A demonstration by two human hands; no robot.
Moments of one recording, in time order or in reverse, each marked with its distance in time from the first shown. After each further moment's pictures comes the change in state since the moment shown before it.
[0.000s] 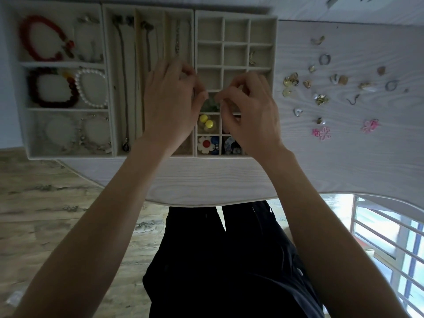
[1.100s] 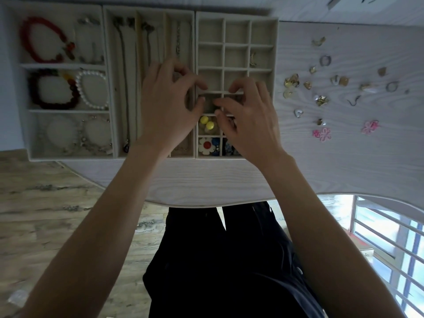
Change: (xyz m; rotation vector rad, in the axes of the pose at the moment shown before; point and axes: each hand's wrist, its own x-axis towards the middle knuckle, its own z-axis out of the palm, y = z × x) left_hand -0.002 -0.006 0.001 -0.108 0.011 -0.010; right_hand -0.006 -0.001 -0.001 -0.143 -0.110 -0.033
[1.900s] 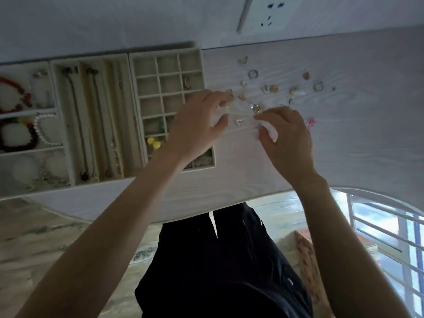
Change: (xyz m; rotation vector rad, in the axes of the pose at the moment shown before) left_hand 0.020 0.118 0.039 -0.315 -0.200 0.267; right_hand -0.073 0.103 -0.087 0.049 0.102 0.343
